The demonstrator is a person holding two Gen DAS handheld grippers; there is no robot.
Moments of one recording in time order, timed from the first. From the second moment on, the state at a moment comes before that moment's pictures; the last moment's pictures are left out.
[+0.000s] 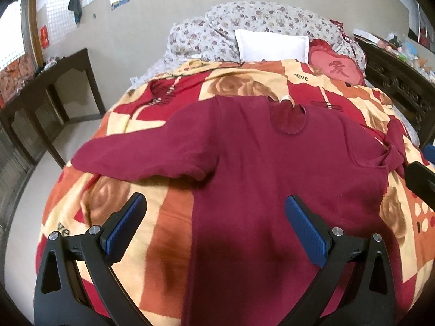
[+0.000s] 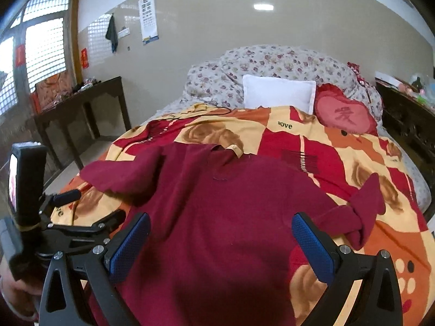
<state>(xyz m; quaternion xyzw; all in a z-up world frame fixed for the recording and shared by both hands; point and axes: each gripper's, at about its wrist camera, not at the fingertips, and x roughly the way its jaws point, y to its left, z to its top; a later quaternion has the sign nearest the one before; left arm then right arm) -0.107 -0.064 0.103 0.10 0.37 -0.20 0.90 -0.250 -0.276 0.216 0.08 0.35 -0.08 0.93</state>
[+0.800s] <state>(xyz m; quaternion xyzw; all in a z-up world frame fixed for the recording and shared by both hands) -0.082 -0.077 0.077 0.08 0.41 -0.21 0.89 -0.216 -0.306 0.151 0.13 0.40 -0.14 0.89</state>
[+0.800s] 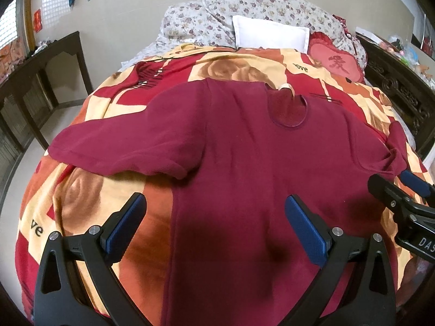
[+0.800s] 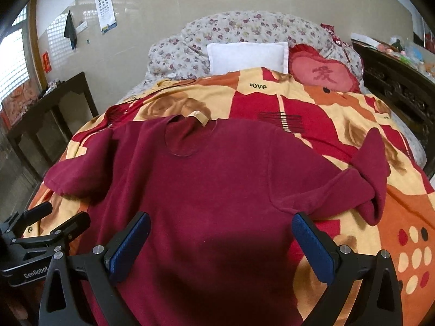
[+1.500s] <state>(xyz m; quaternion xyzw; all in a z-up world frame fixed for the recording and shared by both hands) -0.069 -0.078 0.066 0.08 0.42 -0.19 0.88 -0.201 -0.302 0.144 0.14 0.42 -0.13 0.89</state>
